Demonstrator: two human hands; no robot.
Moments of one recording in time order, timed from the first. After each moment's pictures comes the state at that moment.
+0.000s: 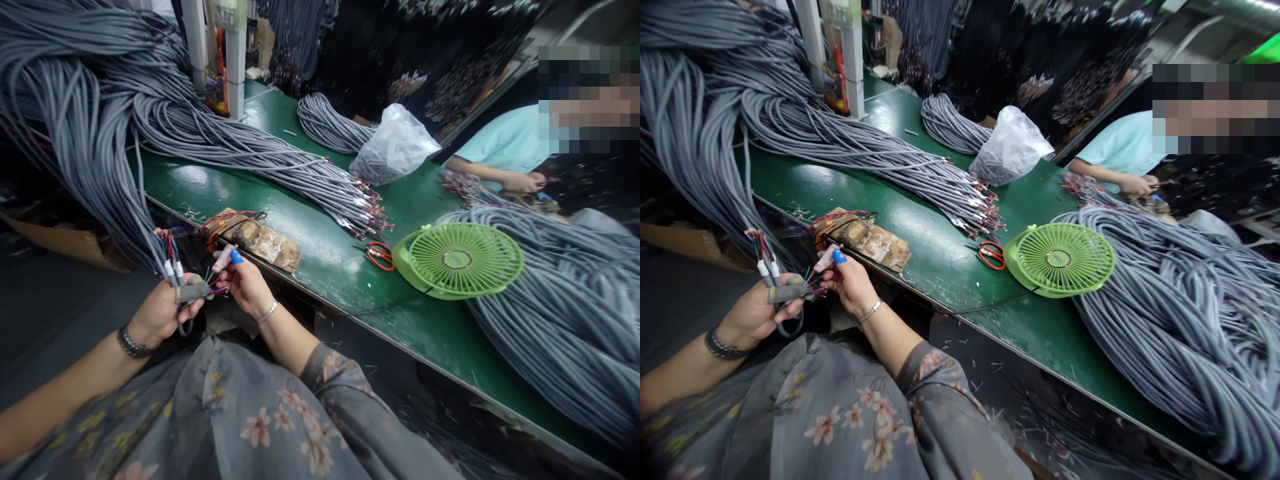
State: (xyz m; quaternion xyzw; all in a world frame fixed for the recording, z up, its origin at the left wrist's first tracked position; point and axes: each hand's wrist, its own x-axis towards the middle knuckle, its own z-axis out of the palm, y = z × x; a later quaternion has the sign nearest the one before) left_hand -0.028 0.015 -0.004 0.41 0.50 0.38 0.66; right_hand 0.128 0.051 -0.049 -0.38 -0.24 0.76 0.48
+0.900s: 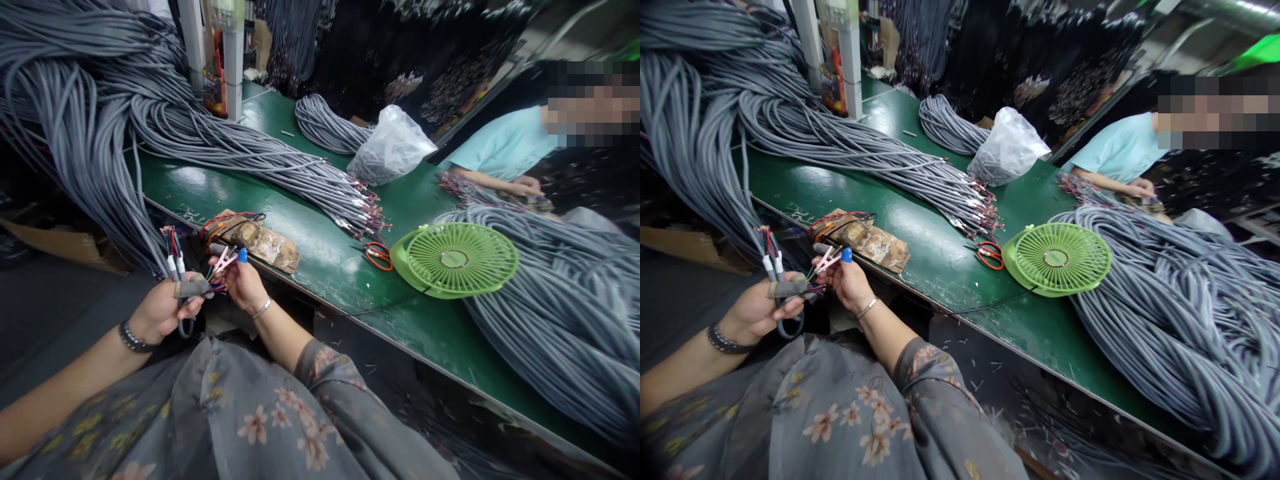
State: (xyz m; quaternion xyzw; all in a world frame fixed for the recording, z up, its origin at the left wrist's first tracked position) left_hand -0.032 0.025 -0.013 0.35 0.45 0.35 0.74; right_hand 0.119 0.064 -0.074 -0.30 -0.27 0.77 0.49
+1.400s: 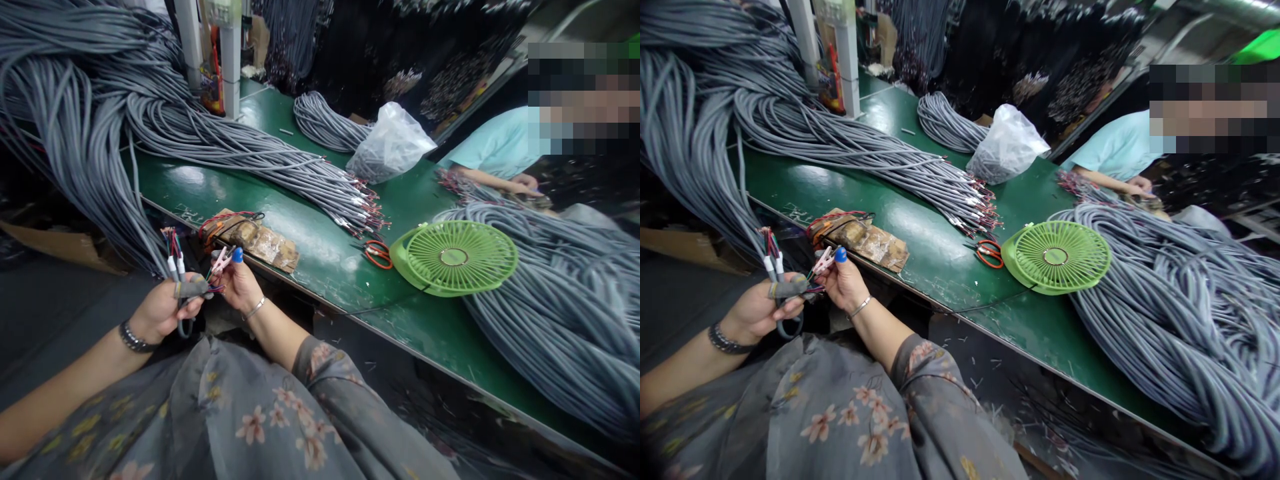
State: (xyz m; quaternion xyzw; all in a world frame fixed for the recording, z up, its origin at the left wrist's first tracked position) left_hand -0.033 0.027 -0.015 0.34 0.45 0.35 0.75; right_hand 0.112 0.064 -0.052 -0.32 -0.12 0.80 0.50
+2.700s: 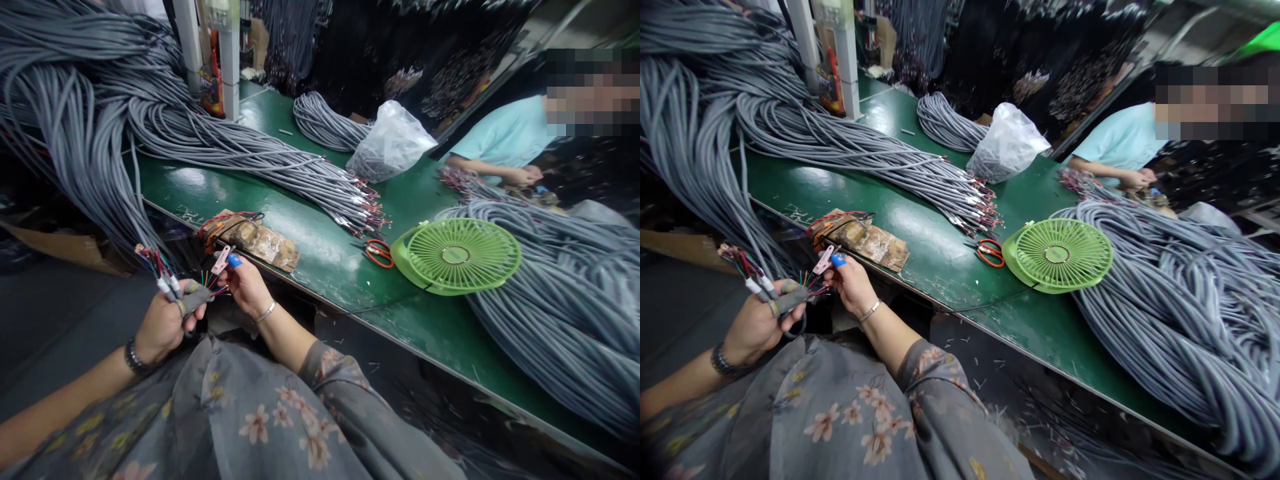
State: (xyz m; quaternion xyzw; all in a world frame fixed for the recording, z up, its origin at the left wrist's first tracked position) left_hand -0.015 -0.004 0.001 0.41 0.55 0.44 0.58; right_hand 0.128 0.052 -0.062 -0.35 -0.24 0.74 0.52
